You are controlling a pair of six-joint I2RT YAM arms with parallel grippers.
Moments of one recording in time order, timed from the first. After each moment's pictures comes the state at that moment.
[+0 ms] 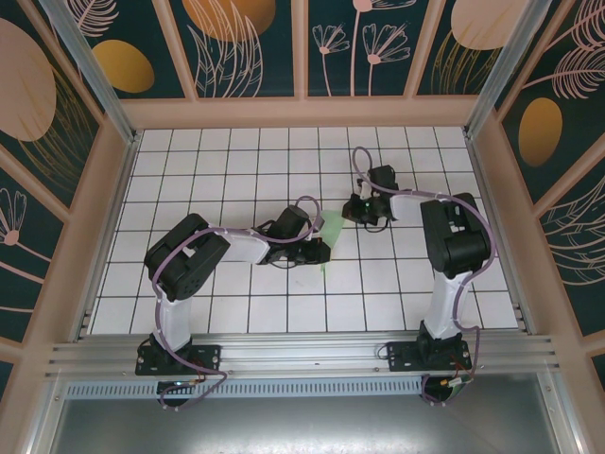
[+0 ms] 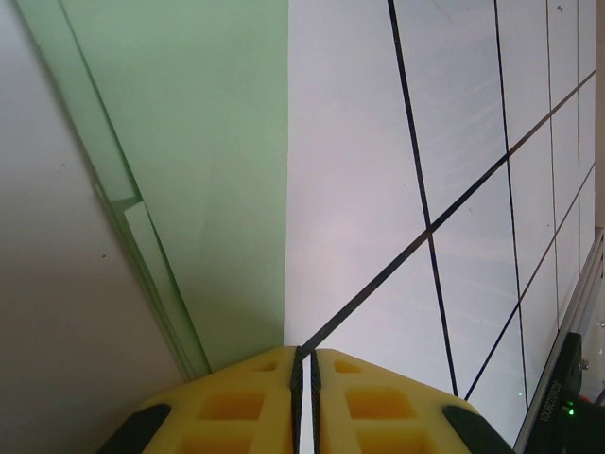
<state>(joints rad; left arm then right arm) -0.78 1.97 0.97 0.17 0.51 -0.76 0.27 1.95 1.10 -0.16 -0.46 0.48</state>
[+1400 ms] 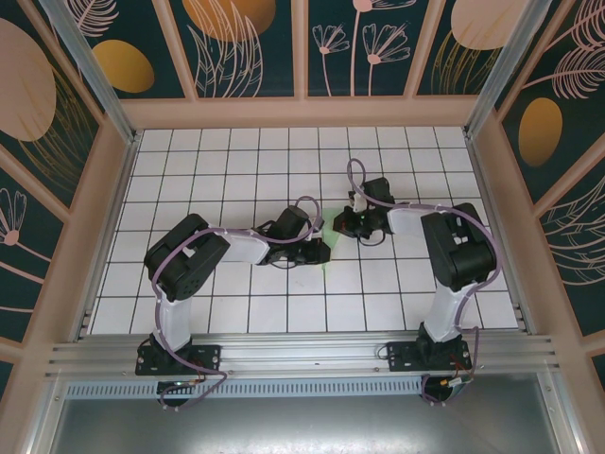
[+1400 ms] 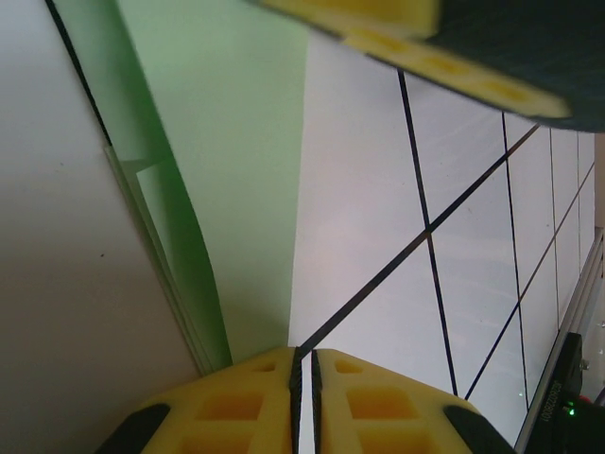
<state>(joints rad) -0.78 1.97 0.96 0.18 0.50 -0.76 0.36 1.85 0.93 -0.08 -0.57 0.57</state>
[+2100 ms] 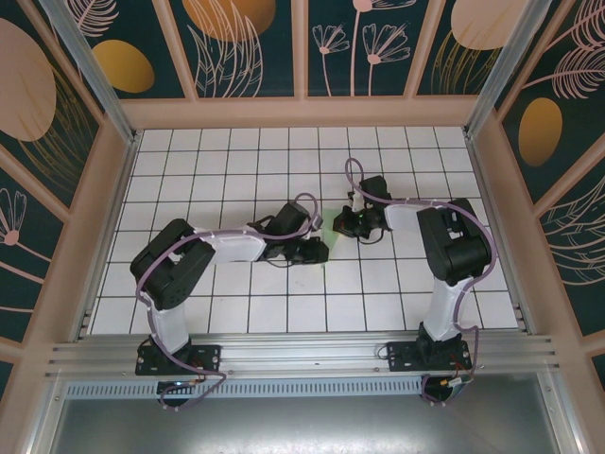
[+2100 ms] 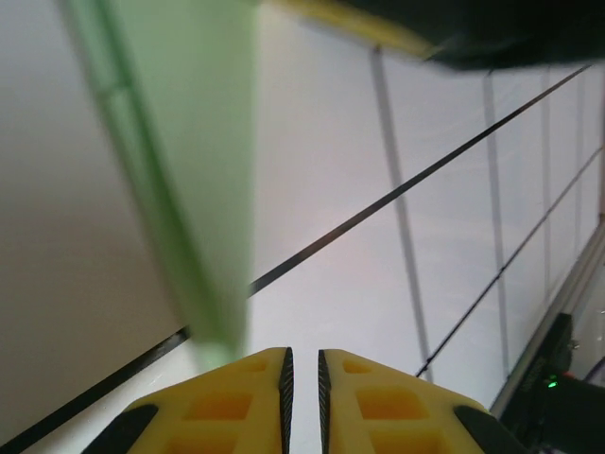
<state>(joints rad) -0.79 1.86 1.02 -0.03 0.48 -0.75 0.36 1.89 0.99 -0.15 -0.55 0.57</state>
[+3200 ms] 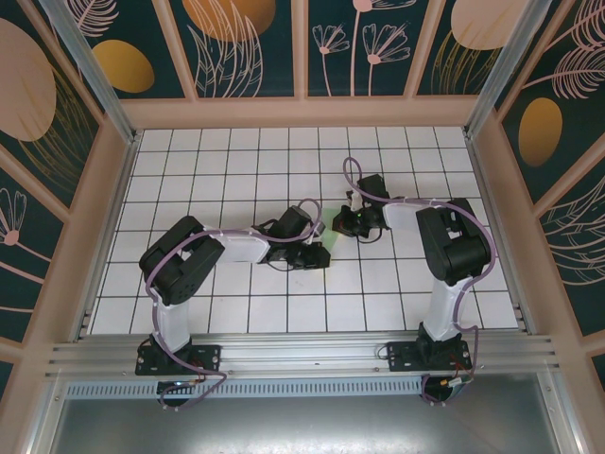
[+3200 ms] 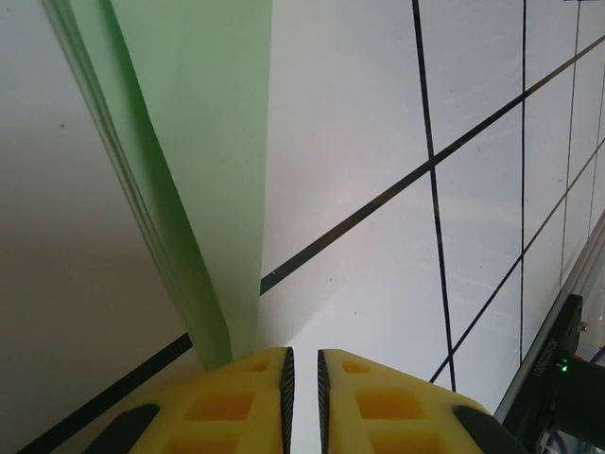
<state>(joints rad) -0.79 1.93 0.99 0.02 0.53 -0.76 0.37 1.90 1.01 -0.19 -0.52 0.56</state>
